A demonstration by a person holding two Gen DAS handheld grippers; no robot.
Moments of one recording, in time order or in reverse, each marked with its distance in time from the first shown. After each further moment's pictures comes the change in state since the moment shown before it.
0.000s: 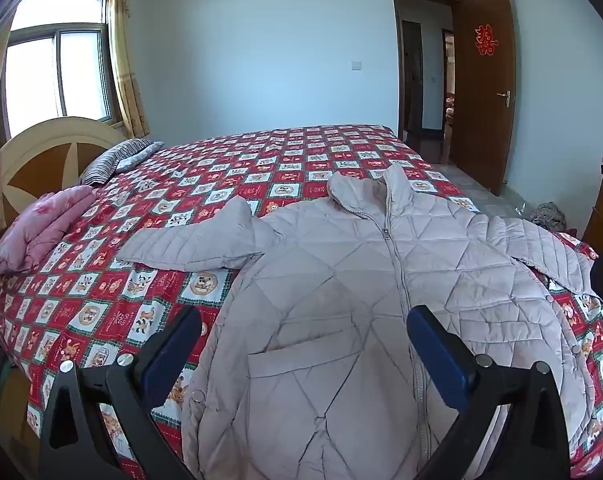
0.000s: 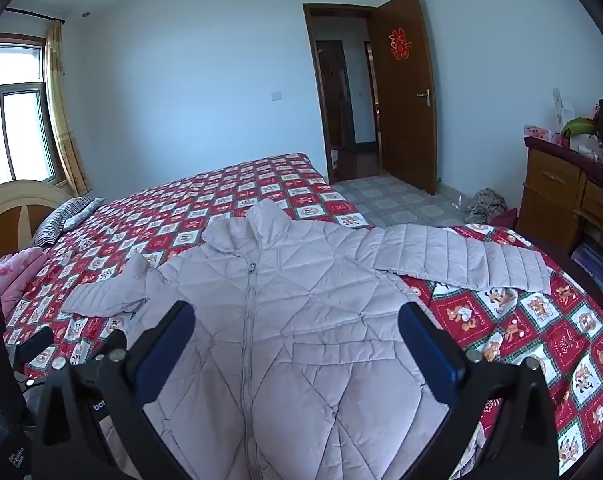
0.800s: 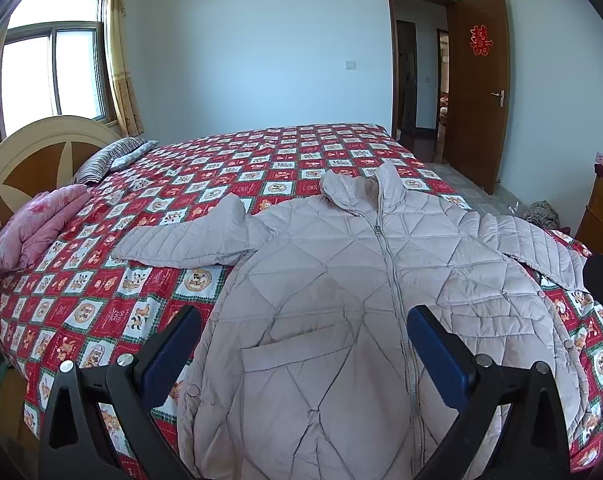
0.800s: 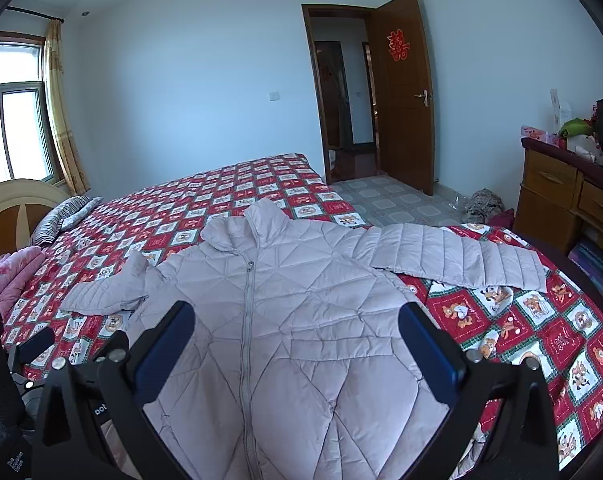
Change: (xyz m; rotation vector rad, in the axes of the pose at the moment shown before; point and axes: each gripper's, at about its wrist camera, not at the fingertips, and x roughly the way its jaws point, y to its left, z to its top) left arm -0.009 -0.003 -0.006 -0.013 -0.008 -0.029; right arm -0.007 -0.002 -0.001 -0.003 -0.003 -0.006
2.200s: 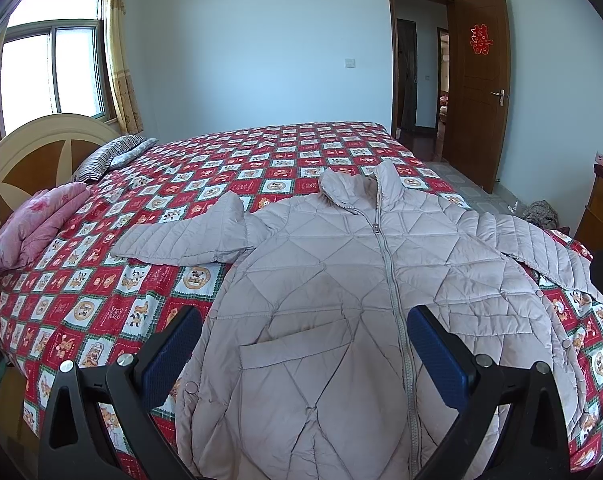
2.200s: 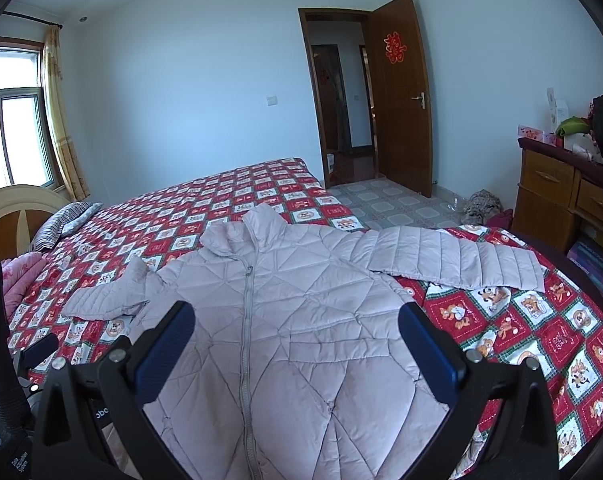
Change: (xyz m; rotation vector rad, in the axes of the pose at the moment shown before) left arm -0.001 0.001 0.000 0.001 0.004 -0.002; right arm -0.005 0.002 0.000 0.006 -0.013 -0.006
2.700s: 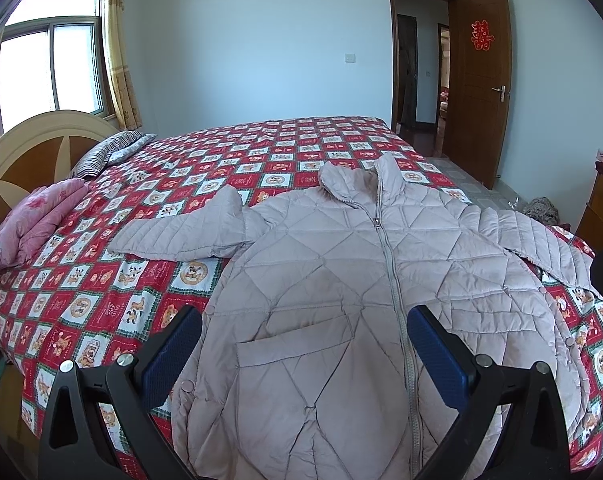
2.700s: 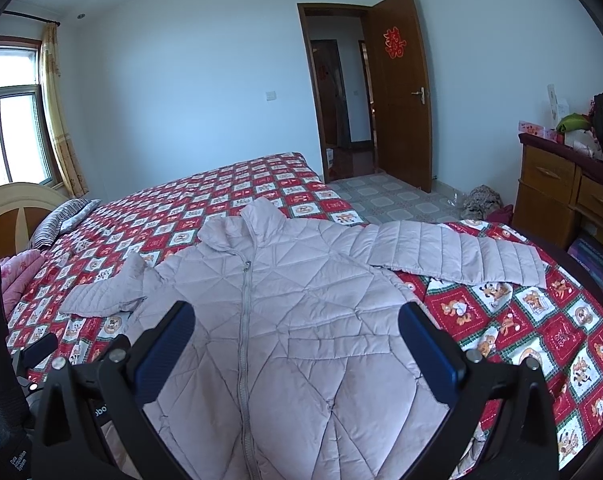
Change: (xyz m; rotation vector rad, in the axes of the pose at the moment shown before) left arm 0.011 -0.001 -0.002 0.002 0.024 -0.003; right arm 0.007 -0.002 -0.005 0.010 0.021 -0.002
